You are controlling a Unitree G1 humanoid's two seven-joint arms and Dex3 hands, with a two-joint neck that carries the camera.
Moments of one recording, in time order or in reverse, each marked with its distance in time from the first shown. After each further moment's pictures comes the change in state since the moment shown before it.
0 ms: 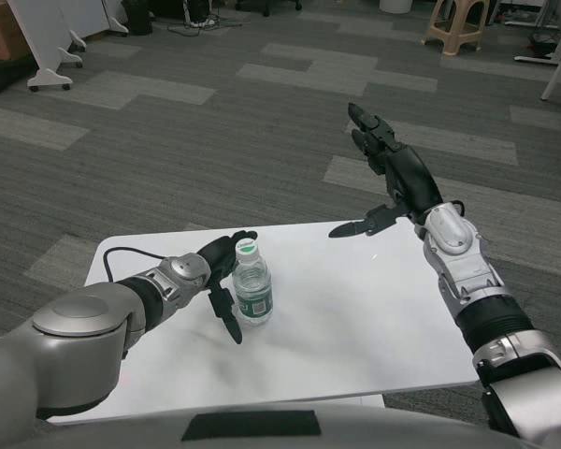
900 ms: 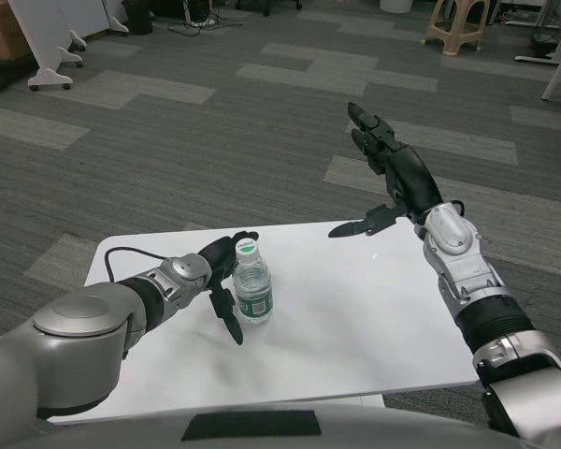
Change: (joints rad) left arm 0.000 -0.002 -0.006 -0.003 -0.007 0.001 0.000; right arm 0.002 0.000 0.000 -0.006 0.000 0.000 0.000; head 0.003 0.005
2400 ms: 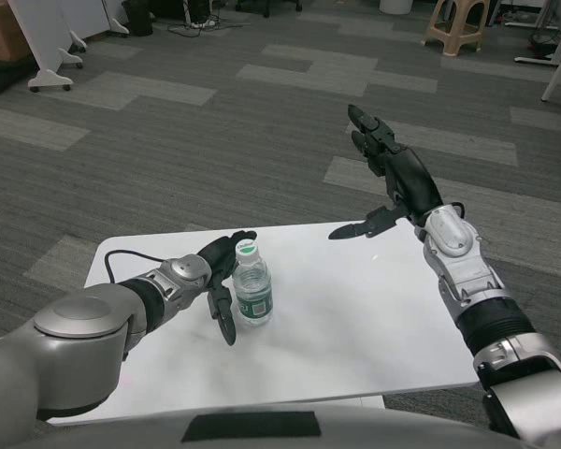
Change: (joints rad) left arm 0.000 -0.002 -0.010 0.000 -0.060 0.000 0.013; right arm 0.005 0.000 0.000 -0.004 0.000 0.000 0.000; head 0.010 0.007
